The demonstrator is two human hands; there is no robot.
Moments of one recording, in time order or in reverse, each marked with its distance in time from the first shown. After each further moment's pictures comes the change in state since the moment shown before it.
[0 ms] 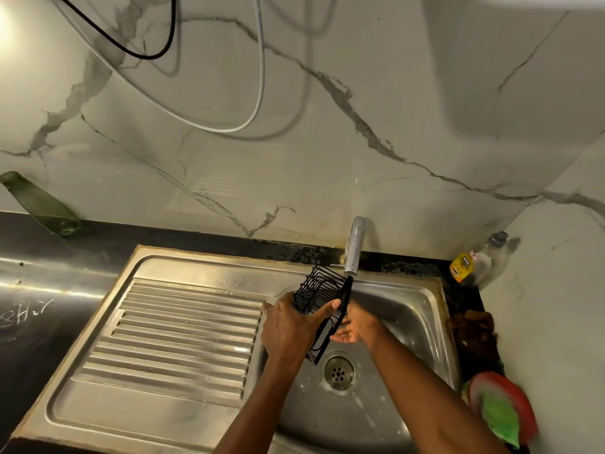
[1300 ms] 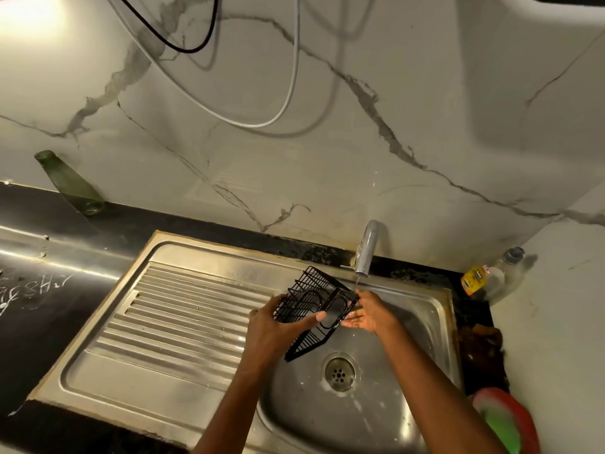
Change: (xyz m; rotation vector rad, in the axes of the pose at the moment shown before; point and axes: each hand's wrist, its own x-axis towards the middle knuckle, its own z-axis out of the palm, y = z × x) left_hand -0.013 -0.035 -0.045 -0.476 -0.216 -0.103; right_hand -0.028 -0.027 -0.011 -0.031 -0.050 -0.245
